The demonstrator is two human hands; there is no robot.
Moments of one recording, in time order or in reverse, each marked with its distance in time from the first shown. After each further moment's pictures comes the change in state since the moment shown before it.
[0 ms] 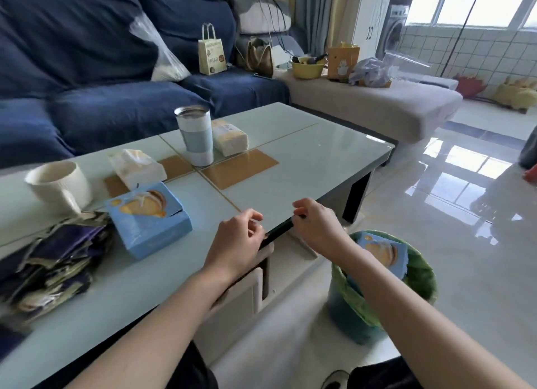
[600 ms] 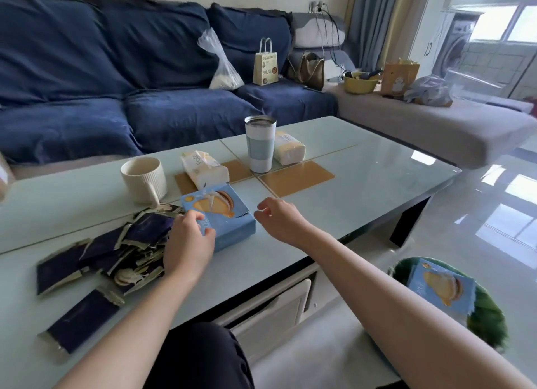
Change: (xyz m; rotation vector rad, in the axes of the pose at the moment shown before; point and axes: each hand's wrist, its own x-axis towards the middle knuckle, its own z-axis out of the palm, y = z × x) left_hand -0.025 -0.102 -0.126 0.194 0.400 -0.411; right_hand 0.031 -0.142 0.107 -0.059 -0.330 -0.143
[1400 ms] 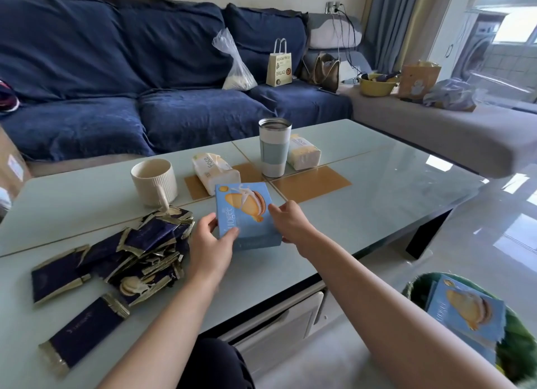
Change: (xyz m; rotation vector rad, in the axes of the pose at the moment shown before) left_hand 0.005 0.007 0.022 -0.599 -0.041 -0.222; right_hand 0.034 -0.003 0.015 0.417 0.035 0.296
